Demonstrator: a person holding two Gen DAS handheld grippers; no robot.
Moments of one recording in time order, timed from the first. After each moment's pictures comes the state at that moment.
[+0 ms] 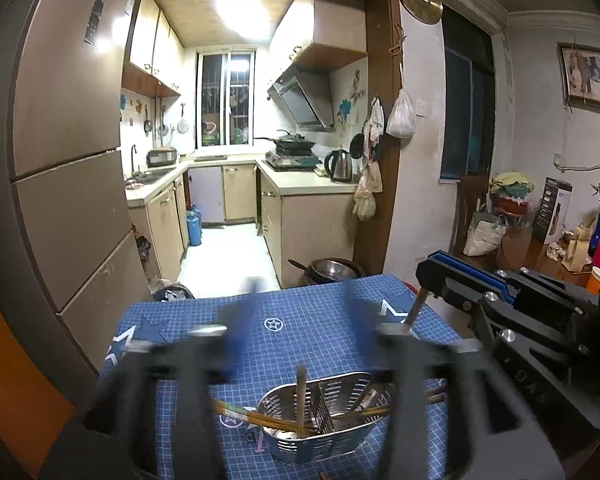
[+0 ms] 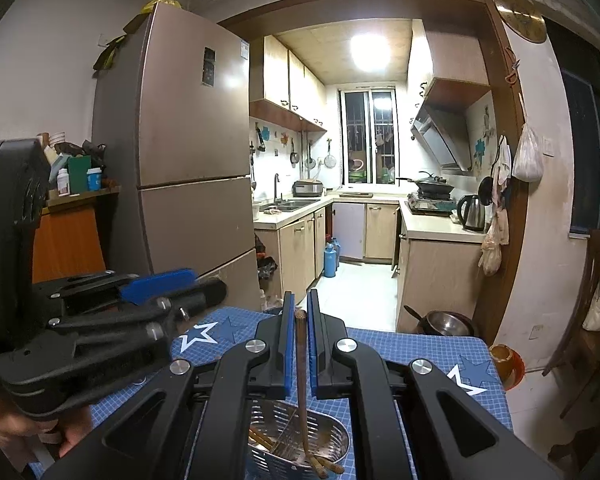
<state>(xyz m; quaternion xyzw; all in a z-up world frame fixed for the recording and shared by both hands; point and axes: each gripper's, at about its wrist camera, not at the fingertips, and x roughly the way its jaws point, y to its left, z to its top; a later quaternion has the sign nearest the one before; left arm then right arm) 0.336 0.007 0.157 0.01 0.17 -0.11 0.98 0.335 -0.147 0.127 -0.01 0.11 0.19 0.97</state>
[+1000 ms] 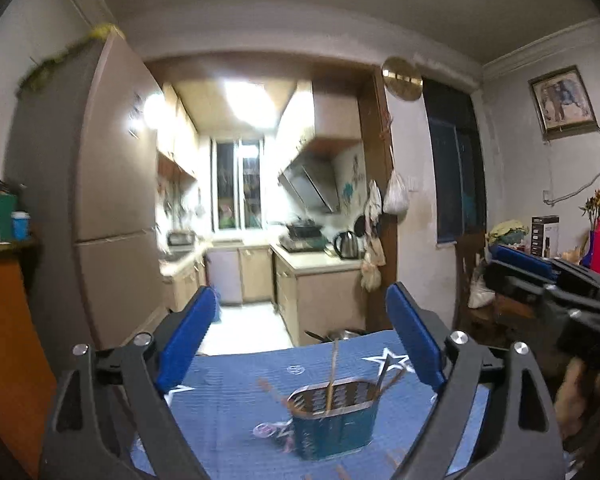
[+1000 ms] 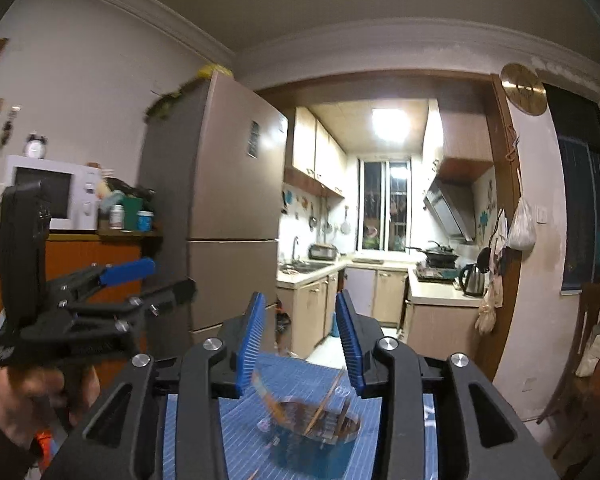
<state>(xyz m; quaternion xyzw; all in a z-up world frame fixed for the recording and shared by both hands) 0.144 0.050 0.161 0.02 0.00 -0.09 1.00 0.137 -0.175 0.144 -0.03 -0.02 0.22 0.97</state>
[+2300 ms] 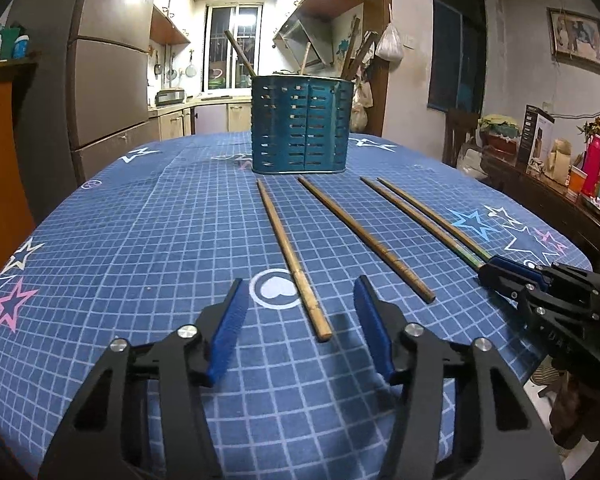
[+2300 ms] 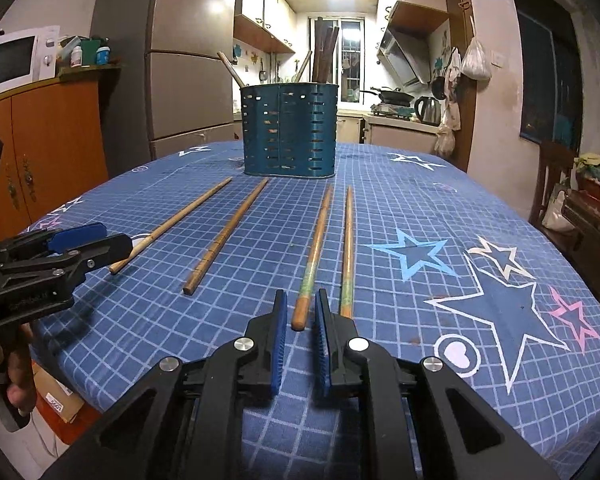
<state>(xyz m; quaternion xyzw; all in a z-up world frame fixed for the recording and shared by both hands) 0.101 0.028 -0.132 0.00 0.25 -0.12 0.96 0.080 -0.182 -0.165 -0.04 0.24 0.12 0.96</state>
